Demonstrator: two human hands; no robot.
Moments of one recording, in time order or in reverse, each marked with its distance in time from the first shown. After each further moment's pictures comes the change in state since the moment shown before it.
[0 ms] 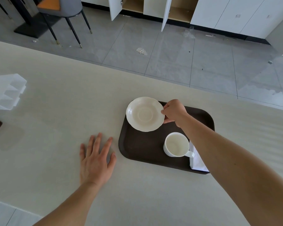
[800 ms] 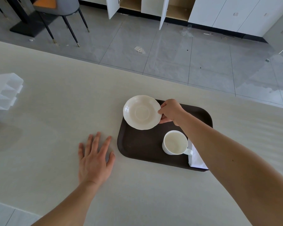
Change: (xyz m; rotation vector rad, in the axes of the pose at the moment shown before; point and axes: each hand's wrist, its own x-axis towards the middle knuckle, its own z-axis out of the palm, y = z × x) left_hand 0.001 -0.001 0.003 -0.005 0.012 0.005; right_hand -0.005 -0.001 0.001 0.111 -0.101 0.036
